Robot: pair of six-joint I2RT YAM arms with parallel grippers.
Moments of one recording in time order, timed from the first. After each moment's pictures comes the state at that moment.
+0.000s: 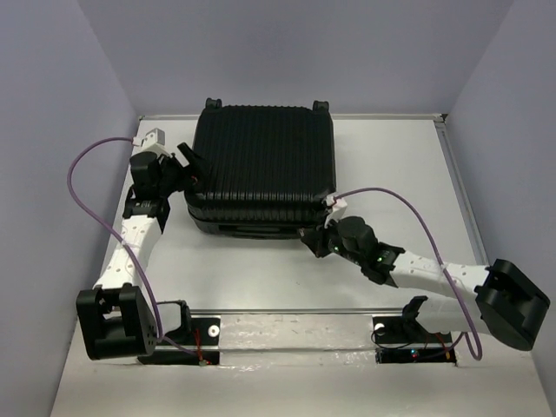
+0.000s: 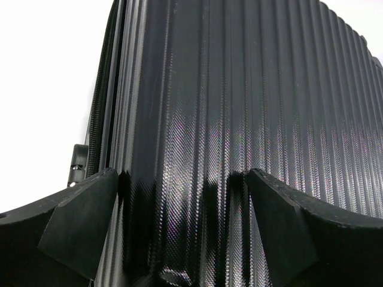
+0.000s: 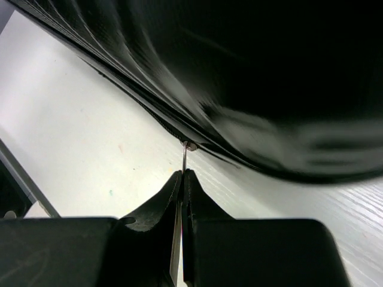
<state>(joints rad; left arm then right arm) 0.05 1.19 0.84 -0.02 0.33 -0.52 0.88 1.17 0.47 0.33 0.04 0.47</state>
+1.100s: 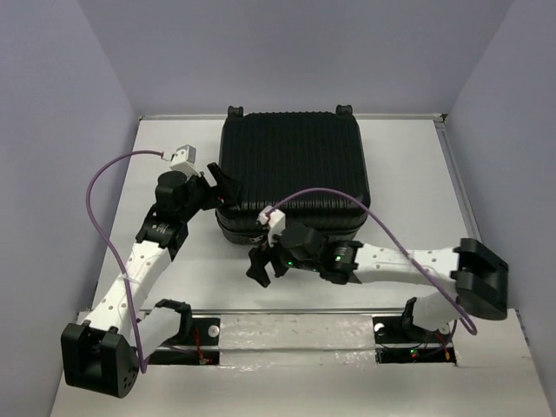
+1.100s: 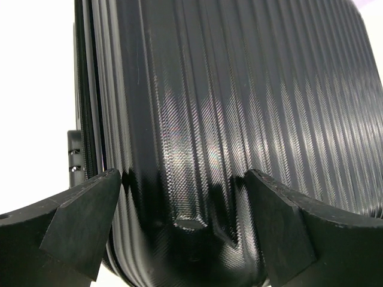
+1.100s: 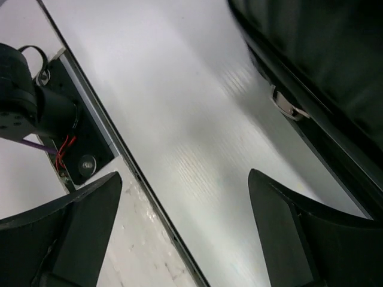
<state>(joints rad) -0.23 0.97 0.72 -0.08 0.17 -0.57 1.21 1.50 0.94 0.07 0.06 0.38</state>
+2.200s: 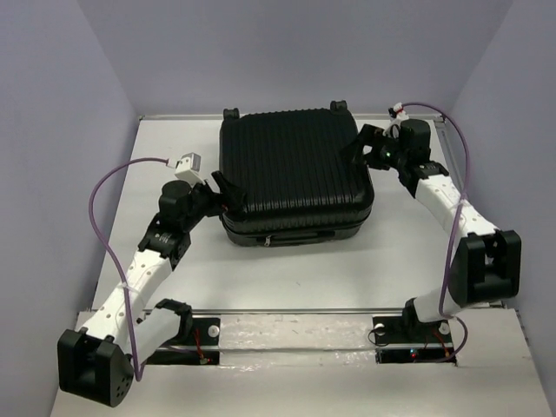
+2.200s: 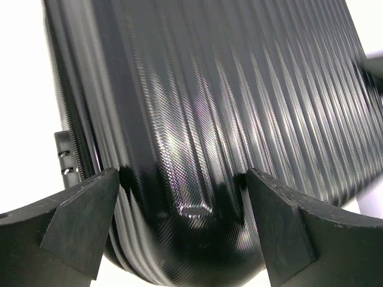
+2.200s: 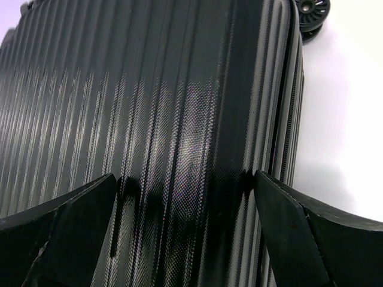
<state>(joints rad) -0.28 0.92 0.65 -0.03 0.18 -0.59 0.15 1.48 1.15 -0.09 -0.41 0.46</state>
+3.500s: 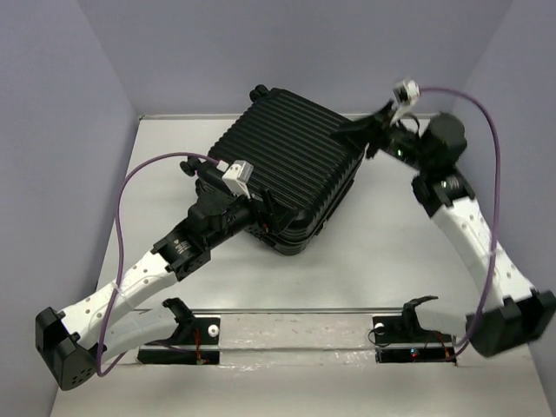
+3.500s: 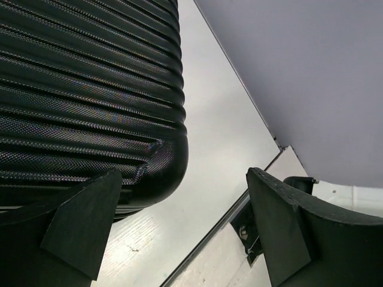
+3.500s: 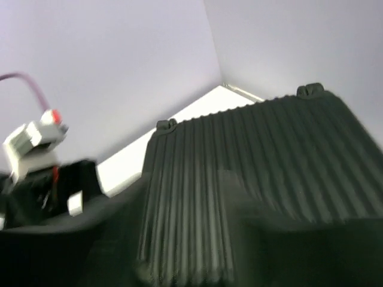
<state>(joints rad) -0.81 0.91 0.79 -0.06 0.06 -0.66 0.28 1.27 1.34 0.04 -0.67 0.34</state>
